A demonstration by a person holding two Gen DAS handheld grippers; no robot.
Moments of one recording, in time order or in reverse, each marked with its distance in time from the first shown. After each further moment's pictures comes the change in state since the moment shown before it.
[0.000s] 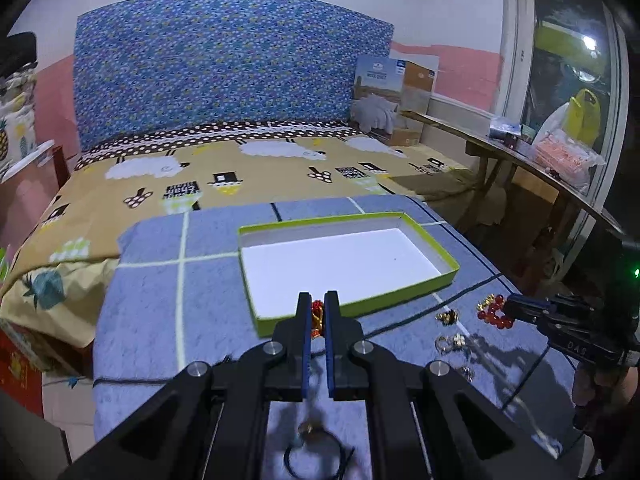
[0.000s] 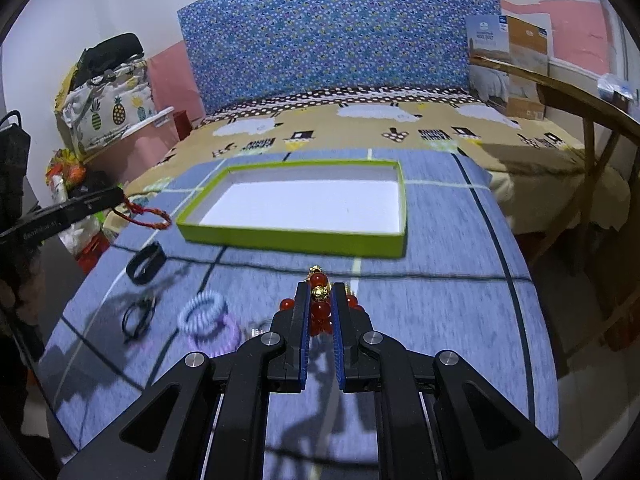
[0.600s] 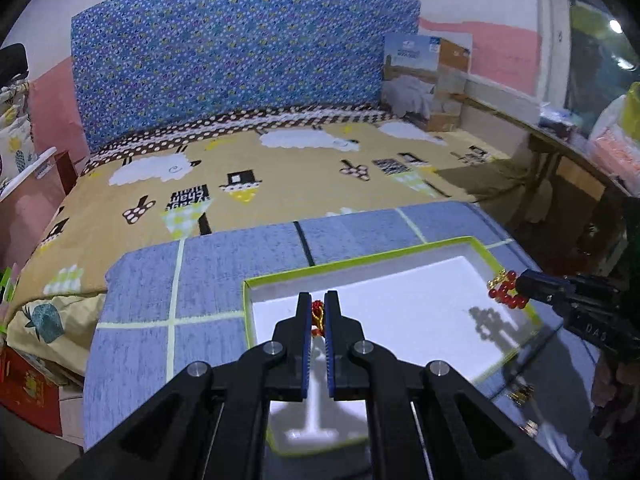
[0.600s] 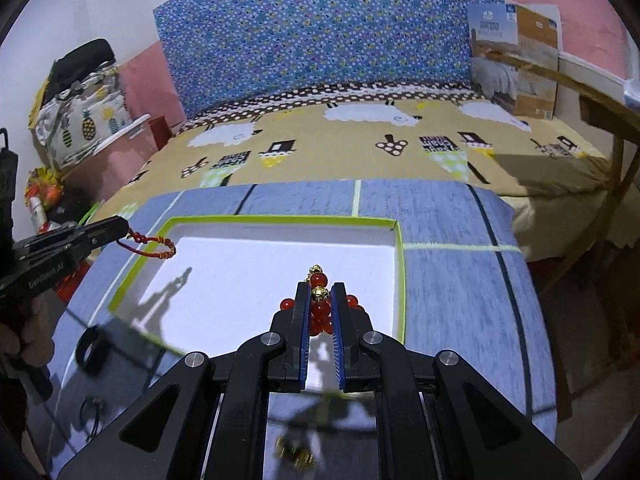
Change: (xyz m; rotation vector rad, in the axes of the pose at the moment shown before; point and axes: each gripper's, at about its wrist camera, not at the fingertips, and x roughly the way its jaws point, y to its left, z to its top) left arm 0.114 0.015 0.054 0.004 0.072 0.126; right arm 0.105 -0.040 0.089 0.034 0.034 -0.012
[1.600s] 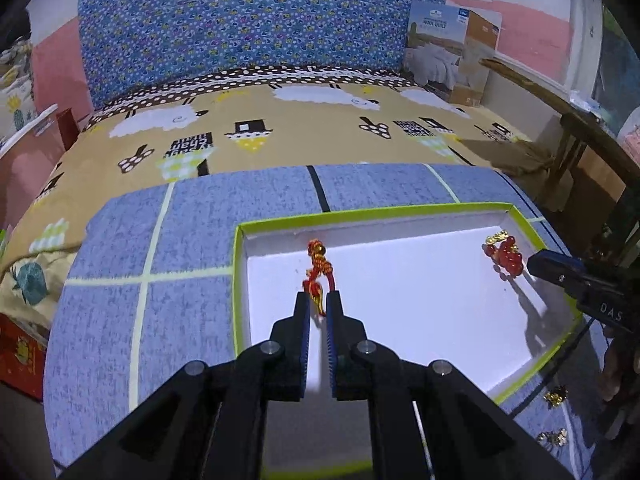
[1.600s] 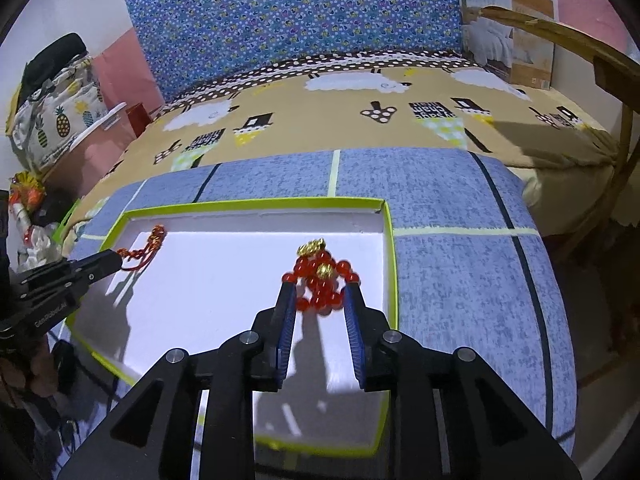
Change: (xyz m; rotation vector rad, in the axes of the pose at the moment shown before) left arm 0.040 0.004 -0.023 -0.072 0.121 0.024; right arm 0.043 -0.020 -0.001 0.048 0.088 -0.025
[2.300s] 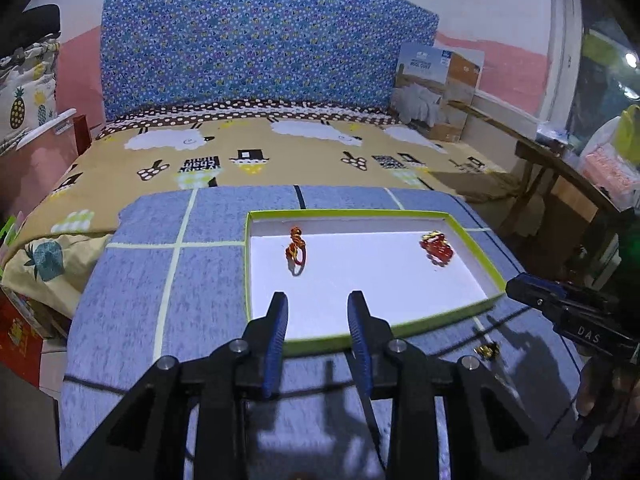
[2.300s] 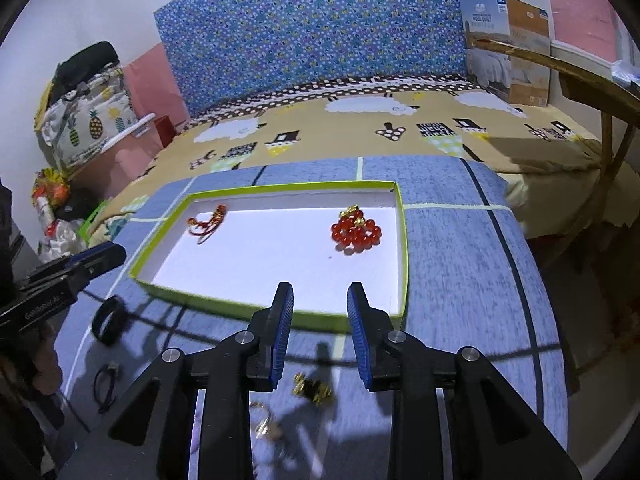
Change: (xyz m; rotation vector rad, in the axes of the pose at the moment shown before) left arm -0.093 -0.005 -0.048 -0.041 -0.141 -0.050; right arm -0.080 0.024 -0.053 -0.027 -0.094 0.044
